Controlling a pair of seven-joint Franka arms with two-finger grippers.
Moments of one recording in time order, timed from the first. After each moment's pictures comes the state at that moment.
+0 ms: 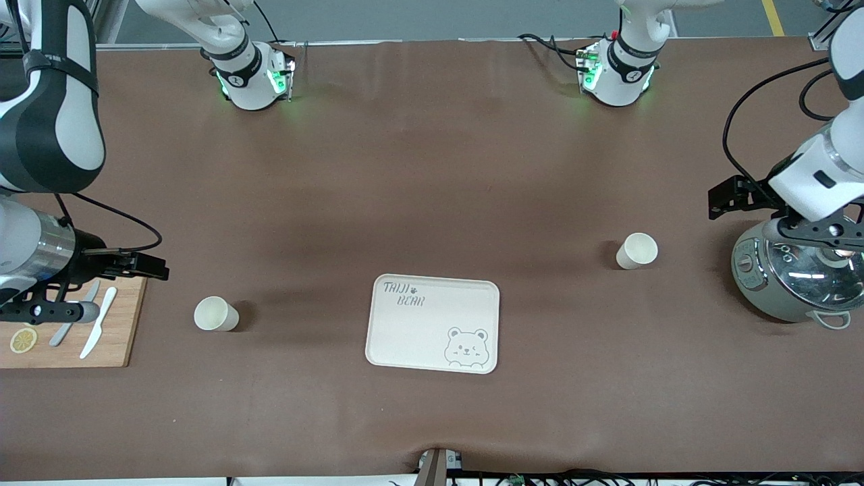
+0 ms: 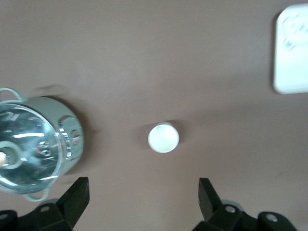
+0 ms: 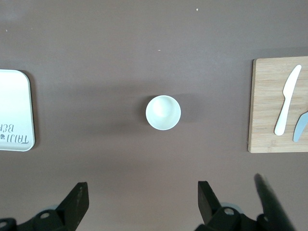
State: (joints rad) left arm -0.02 0.16 -0.12 -1.45 0.09 1.57 0.06; right arm 0.09 0.42 -0.07 -1.25 0.07 1.60 0.04
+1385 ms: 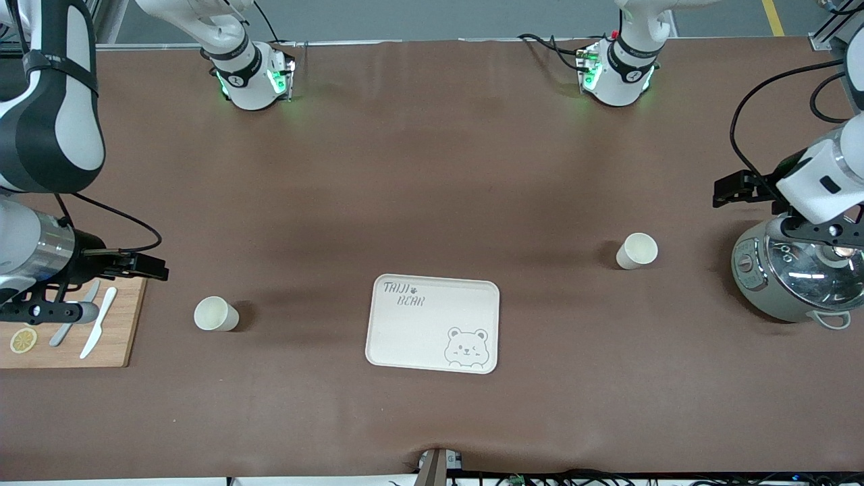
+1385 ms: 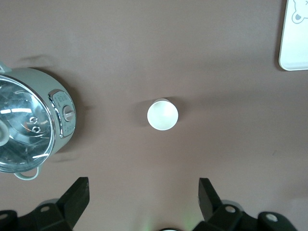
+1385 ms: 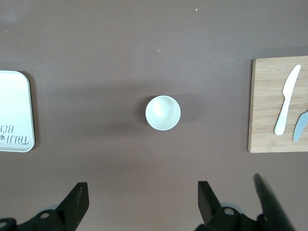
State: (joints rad) left arm 0.05 0.16 -0.12 -1.47 0.02 1.49 0.08; right arm 0.09 0.42 -0.07 -1.25 0.07 1.60 0.05
